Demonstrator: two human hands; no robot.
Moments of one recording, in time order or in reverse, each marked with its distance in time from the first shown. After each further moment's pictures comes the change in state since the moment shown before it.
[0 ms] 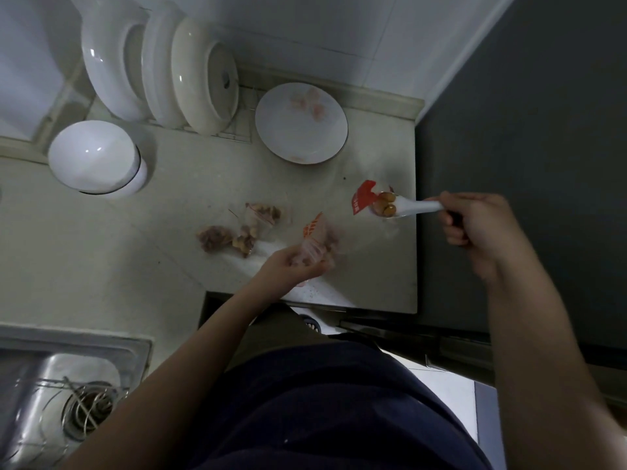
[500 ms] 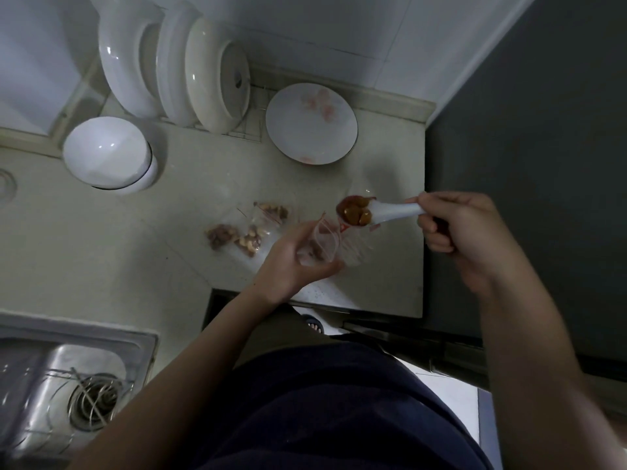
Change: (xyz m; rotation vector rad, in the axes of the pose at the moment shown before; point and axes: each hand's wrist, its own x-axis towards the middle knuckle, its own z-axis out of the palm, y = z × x) left_hand -0.020 0.034 0.000 0.067 0.151 0.319; right_hand -0.029 -0.016 0.031 0.022 -0.185 -0.067
